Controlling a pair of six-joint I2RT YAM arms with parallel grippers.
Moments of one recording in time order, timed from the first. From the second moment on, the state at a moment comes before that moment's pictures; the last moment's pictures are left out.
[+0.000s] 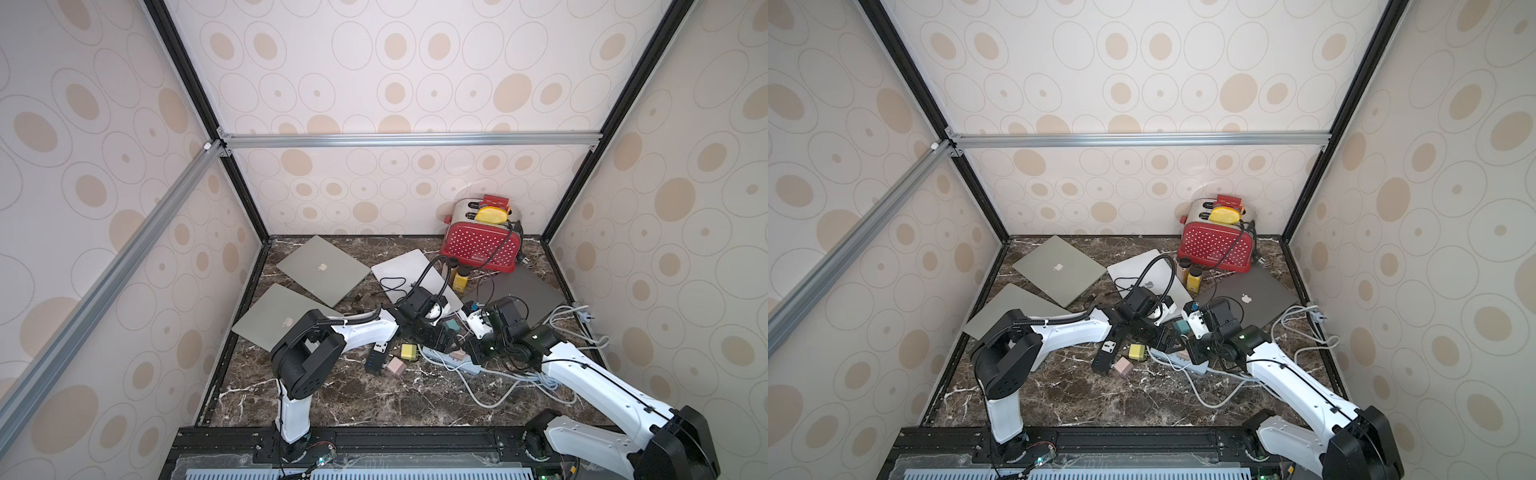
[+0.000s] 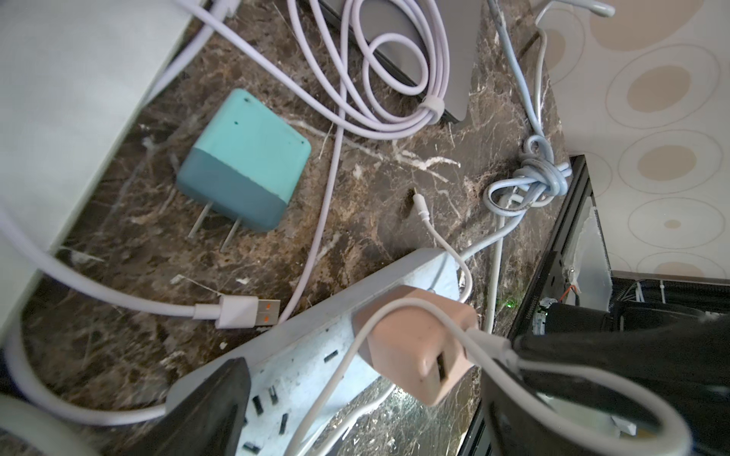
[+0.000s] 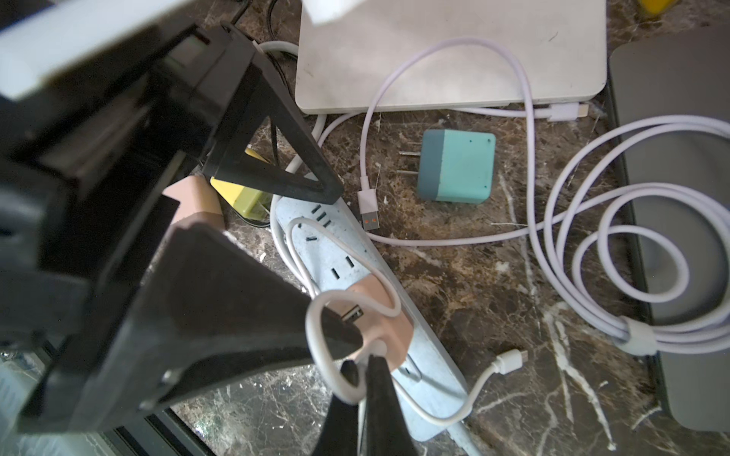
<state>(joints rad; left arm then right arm) -0.86 1.89 1.22 -0.25 0.44 -0.46 0.61 1.08 0.73 -0.65 -0.19 0.08</state>
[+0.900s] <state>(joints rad) -0.89 1.92 1.28 -0.34 0.34 -0.41 0.63 0.98 0.64 -0.57 -0.16 0.25</state>
